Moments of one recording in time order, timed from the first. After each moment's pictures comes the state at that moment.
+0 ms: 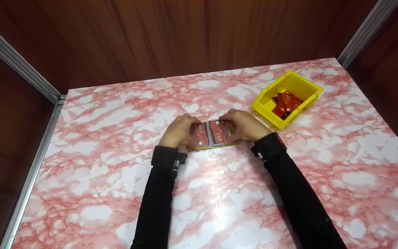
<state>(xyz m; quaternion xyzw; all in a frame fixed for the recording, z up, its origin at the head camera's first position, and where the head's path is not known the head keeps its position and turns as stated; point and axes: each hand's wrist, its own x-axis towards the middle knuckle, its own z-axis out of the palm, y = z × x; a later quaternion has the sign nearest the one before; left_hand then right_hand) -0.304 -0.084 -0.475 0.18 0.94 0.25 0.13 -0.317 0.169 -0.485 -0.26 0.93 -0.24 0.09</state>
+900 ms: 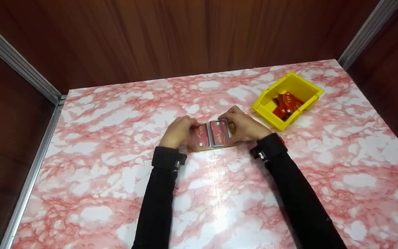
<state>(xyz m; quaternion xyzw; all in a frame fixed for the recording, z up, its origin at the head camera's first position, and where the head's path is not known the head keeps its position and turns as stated) -0.305 -0.085 -0.477 0.16 0.95 0.24 0.11 -0.321 0.175 -0.496 -0.27 0.91 -0.31 0.11</state>
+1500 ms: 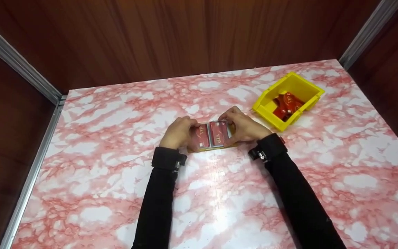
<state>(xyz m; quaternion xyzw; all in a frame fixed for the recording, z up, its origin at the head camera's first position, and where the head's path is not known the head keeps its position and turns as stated) -0.305 -0.085 -0.477 0.16 0.95 0.23 0.11 -0.322 0.173 -0.496 -0.25 0.89 -0.35 0.13</state>
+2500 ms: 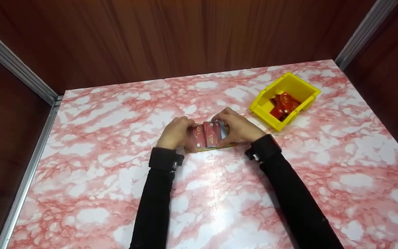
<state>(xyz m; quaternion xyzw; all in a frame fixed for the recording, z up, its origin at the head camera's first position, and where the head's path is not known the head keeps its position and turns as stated) -0.306 -0.084 -0.478 0.16 0.95 0.24 0.11 -0.320 0.163 -0.496 -0.27 0.90 -0.32 0.10</state>
